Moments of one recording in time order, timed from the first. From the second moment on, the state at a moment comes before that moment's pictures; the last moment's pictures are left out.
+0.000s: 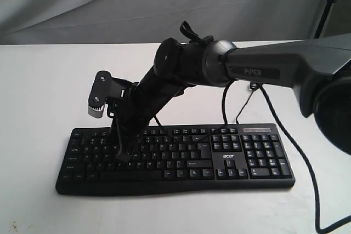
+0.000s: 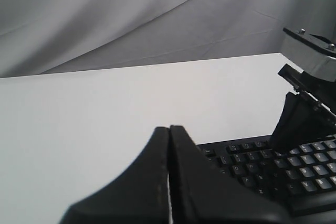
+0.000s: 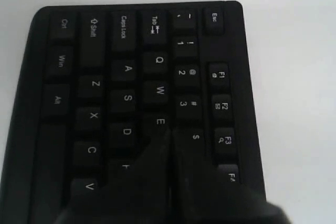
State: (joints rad) left arm -0.17 0.00 0.00 0.04 0.26 -0.02; right arm 0.71 2.27 -1.67 0.68 0.73 -1.30
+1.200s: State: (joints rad) left arm -0.17 0.00 0.00 0.04 0.26 -0.02; right arm 0.74 2.28 -1.67 0.63 0.69 -1.23
